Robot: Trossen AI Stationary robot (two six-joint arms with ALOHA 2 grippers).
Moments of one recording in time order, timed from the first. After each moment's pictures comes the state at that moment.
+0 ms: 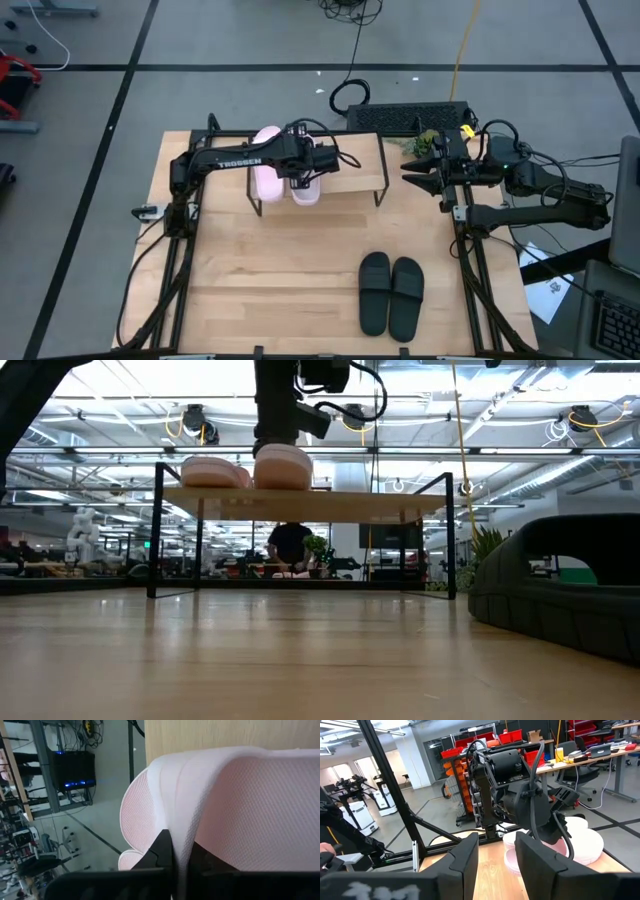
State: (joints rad) left arm 0.19 1.99 1.91 -1.34 -0.69 0.18; right arm -0.16 0.68 0.89 -0.22 -0.16 0.25
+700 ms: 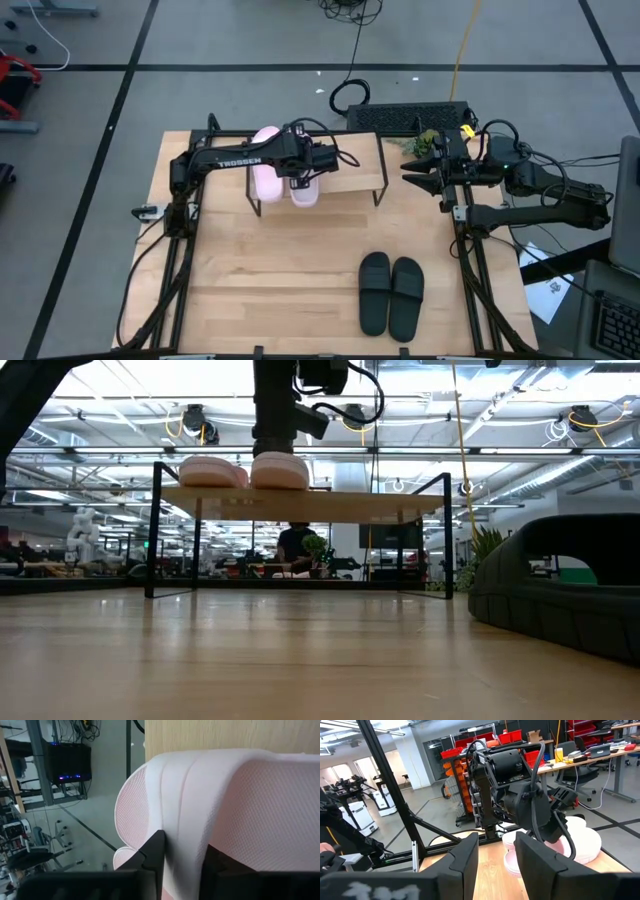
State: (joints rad) left arm 0.20 1.99 1.91 -1.36 -0.68 0.13; right arm -0.16 0.68 0.89 -0.22 -0.15 0.25
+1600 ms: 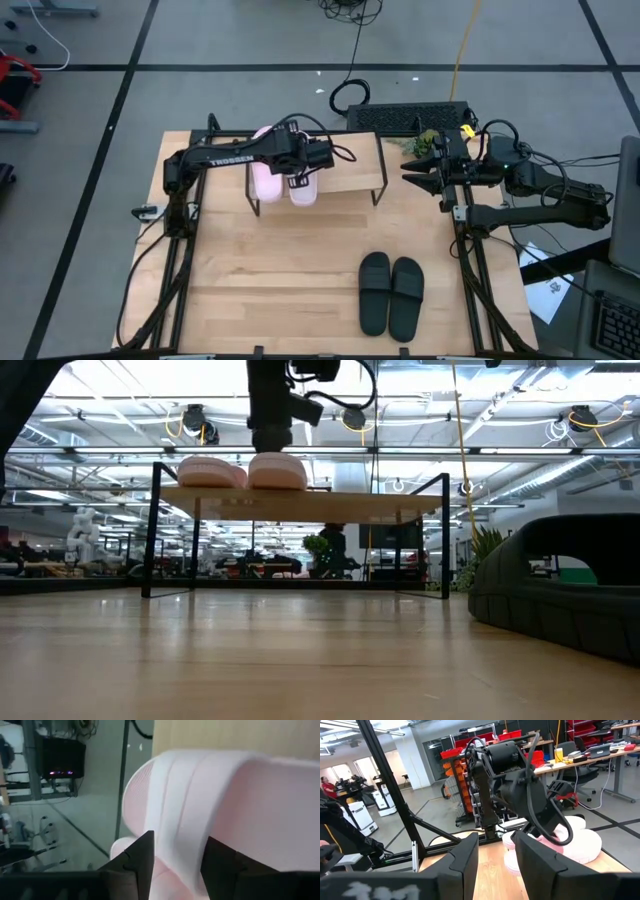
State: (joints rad) left arm 0.20 1.94 1.91 -1.36 -0.65 0.07; right arm -0.16 0.68 0.89 -0.22 -0.15 0.25
